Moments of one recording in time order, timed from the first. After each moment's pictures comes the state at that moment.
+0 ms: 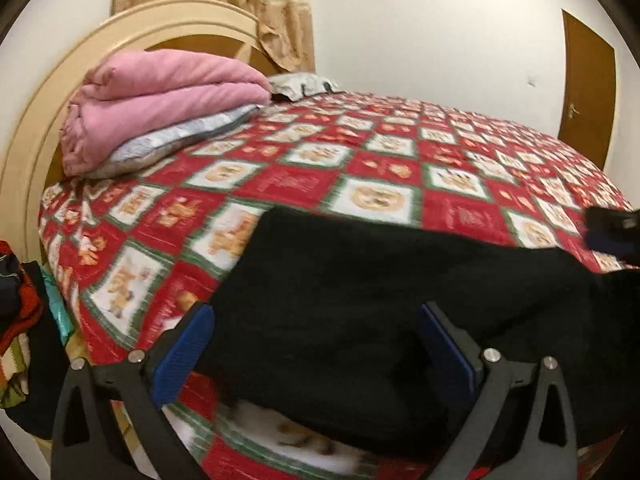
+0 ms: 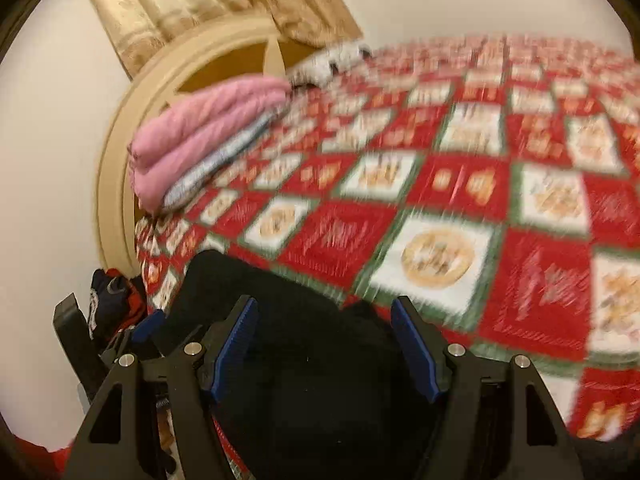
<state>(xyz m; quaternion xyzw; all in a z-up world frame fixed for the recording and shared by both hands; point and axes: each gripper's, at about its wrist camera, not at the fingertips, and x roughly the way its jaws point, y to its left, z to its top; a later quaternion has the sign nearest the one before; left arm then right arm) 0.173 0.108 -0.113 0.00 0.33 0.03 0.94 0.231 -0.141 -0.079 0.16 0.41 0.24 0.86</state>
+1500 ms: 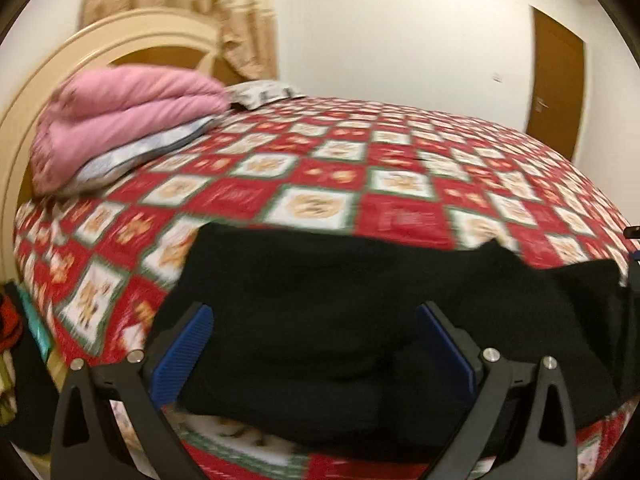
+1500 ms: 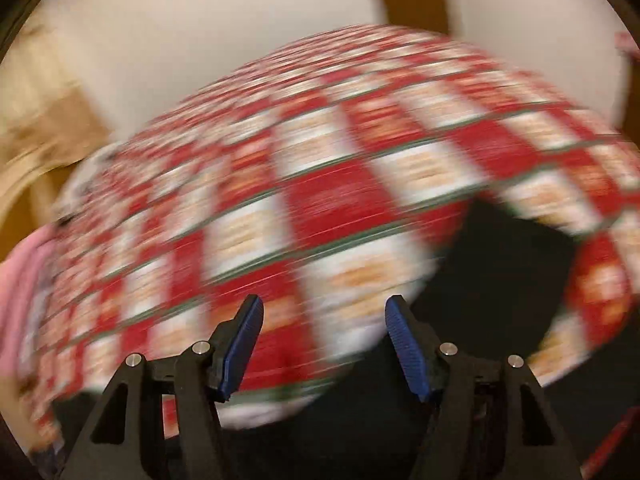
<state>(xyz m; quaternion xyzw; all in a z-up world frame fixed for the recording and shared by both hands) 0.164 0.070 -0.098 0.01 0.31 -0.04 0.95 0.141 -0.445 -0.051 0.24 0.39 -0.23 0.86</state>
